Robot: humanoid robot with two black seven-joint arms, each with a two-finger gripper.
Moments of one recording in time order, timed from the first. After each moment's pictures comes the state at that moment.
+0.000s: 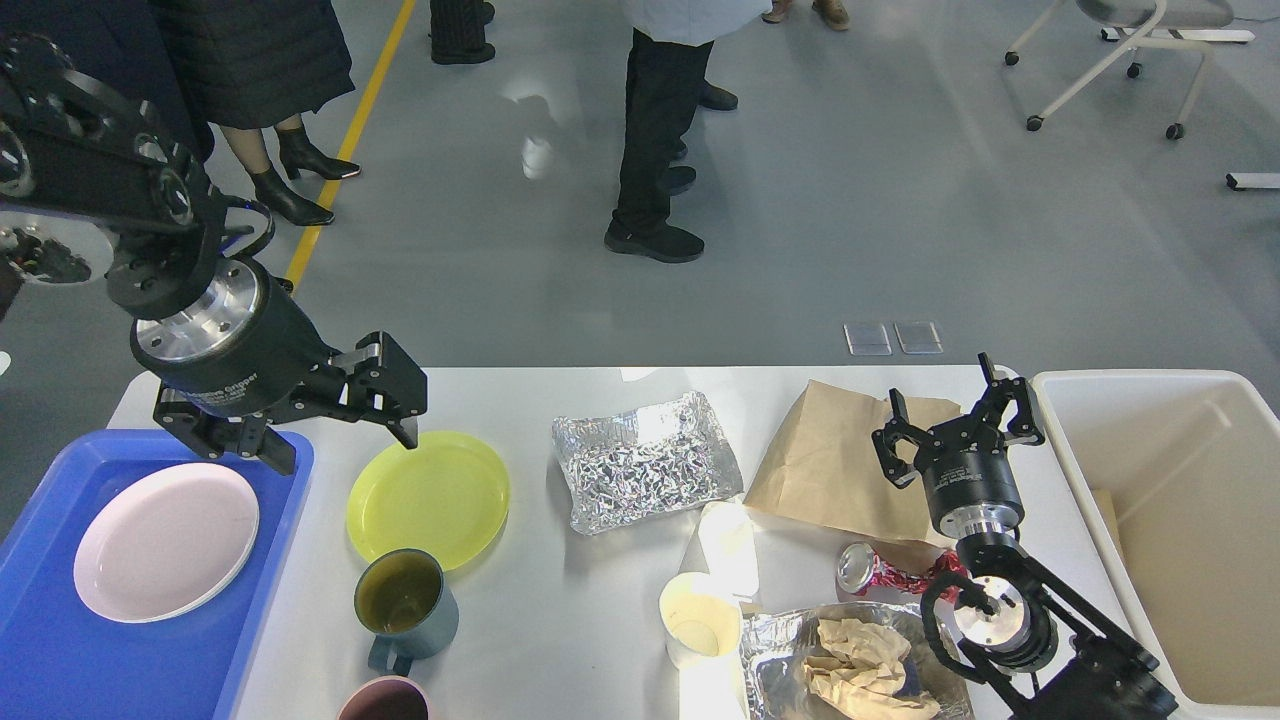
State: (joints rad) left arm -2.43 0.17 1.53 -1.68 -0.27 -0.68 -0.09; right arm 0.26 -0.13 1.04 0.92 -0.17 0.15 0.54
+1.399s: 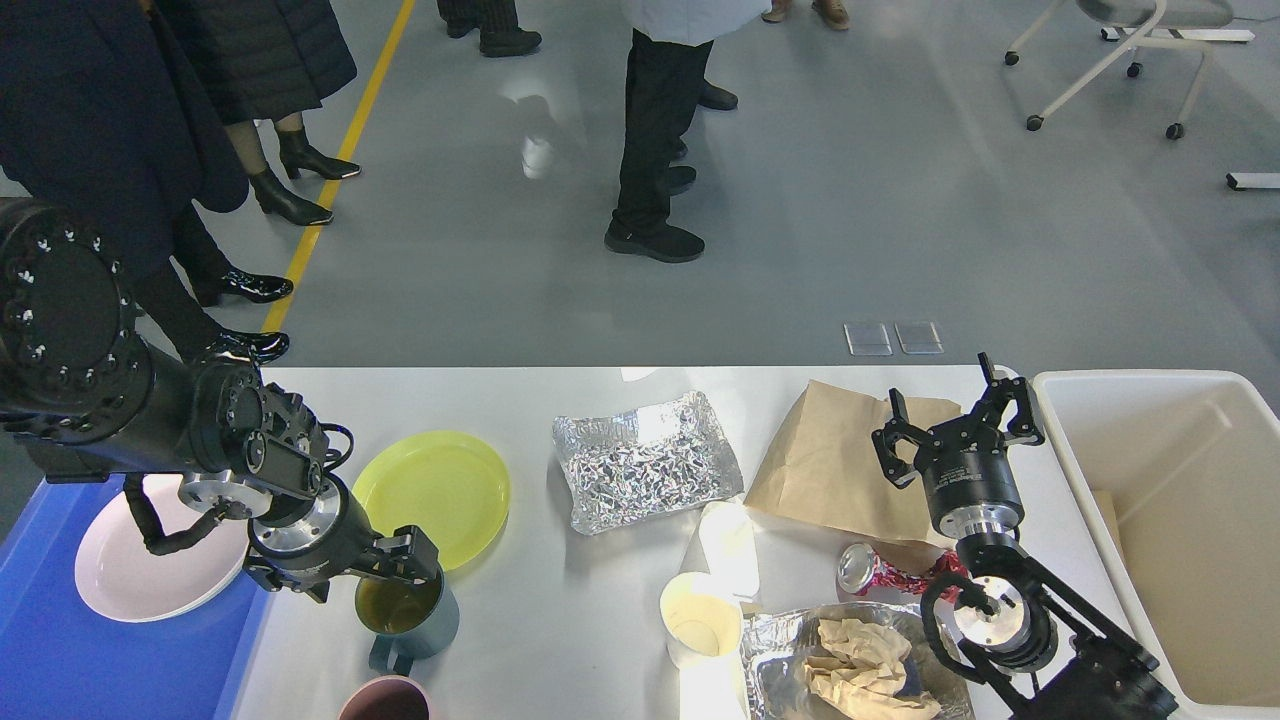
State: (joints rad) left arm -1.66 0.12 1.42 -1.31 -0.10 -0.32 -0.07; right arm 0.26 -0.13 1.04 0.92 -0.17 0.15 0.54
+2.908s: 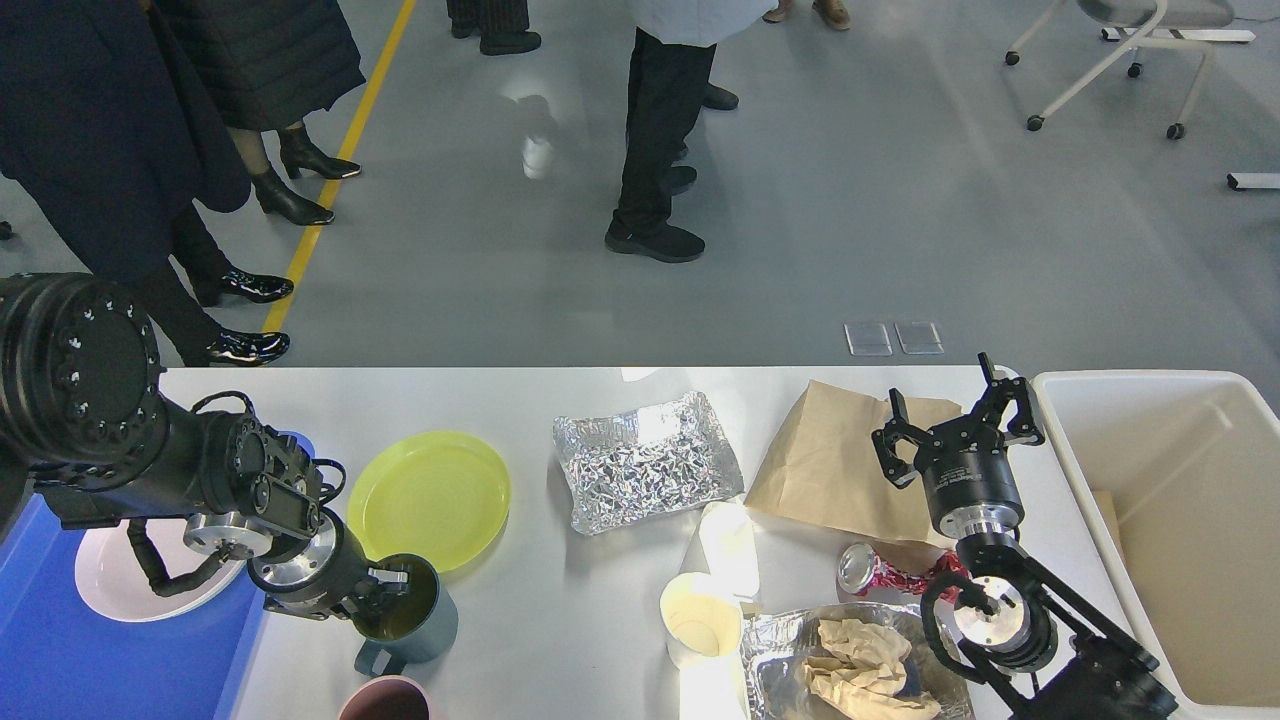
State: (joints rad) left arm -1.54 0.12 1.42 -1.26 -0.10 -0.28 -0.07; right arm 0.26 -0.13 1.04 0.92 -0.17 0.15 0.54
